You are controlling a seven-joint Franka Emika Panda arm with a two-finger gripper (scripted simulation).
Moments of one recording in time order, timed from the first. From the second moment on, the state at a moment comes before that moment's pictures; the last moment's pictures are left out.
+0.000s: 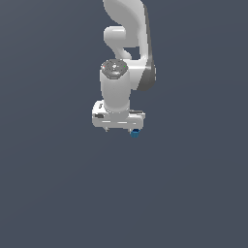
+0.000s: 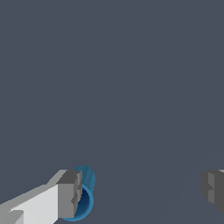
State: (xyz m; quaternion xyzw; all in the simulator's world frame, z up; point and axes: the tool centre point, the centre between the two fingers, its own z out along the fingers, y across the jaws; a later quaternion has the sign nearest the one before) arm -0.020 -0.024 0.158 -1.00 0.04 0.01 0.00
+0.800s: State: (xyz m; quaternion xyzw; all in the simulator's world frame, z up) arm -0.076 0.042 0.105 -0.99 0.14 0.00 0.00
